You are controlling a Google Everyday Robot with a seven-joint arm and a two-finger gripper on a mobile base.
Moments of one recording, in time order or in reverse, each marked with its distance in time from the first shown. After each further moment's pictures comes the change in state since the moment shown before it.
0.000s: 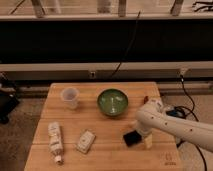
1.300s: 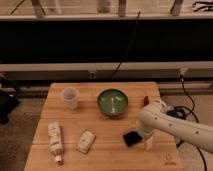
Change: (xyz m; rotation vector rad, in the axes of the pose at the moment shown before) arm -0.012 0.009 -0.010 0.014 -0.048 -0.055
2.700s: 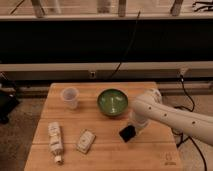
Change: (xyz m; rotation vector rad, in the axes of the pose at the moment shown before) arm -0.028 -0.056 -0.071 0.043 0.019 -0.166
